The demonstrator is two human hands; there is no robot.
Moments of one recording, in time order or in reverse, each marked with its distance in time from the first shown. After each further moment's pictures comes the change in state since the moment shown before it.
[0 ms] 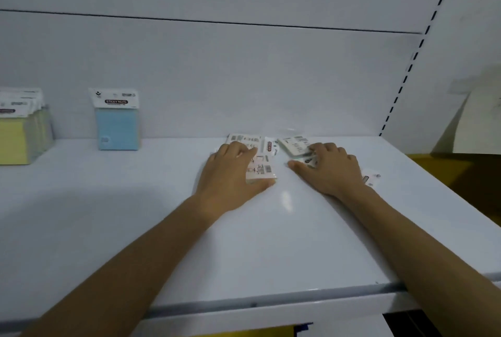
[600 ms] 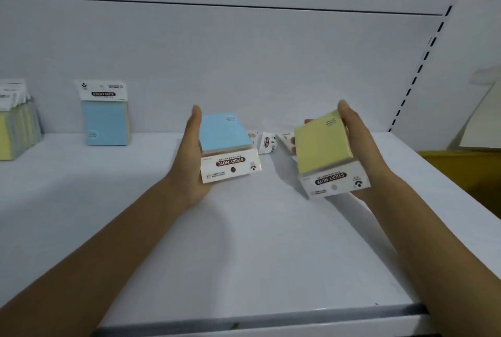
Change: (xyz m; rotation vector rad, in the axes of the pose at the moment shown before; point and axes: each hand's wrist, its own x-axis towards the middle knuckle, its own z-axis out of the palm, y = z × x) left_hand 0.011 -0.007 -0.028 -1.772 -0.107 -0.582; right_hand -0.008 -0.003 -0.049 1.718 -0.373 0.292
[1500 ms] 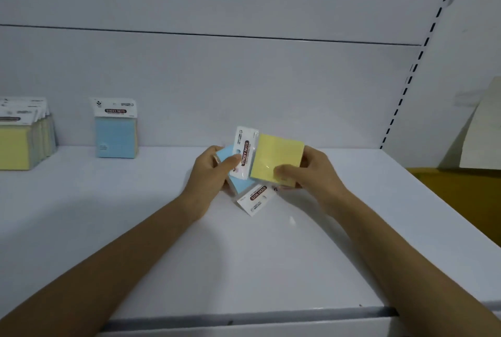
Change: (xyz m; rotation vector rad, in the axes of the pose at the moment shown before) left_hand 0.010 -0.023 0.002 0.427 0.162 0.324; right_hand 0.001 0.026 0.017 -0.528 -0.034 -0.245
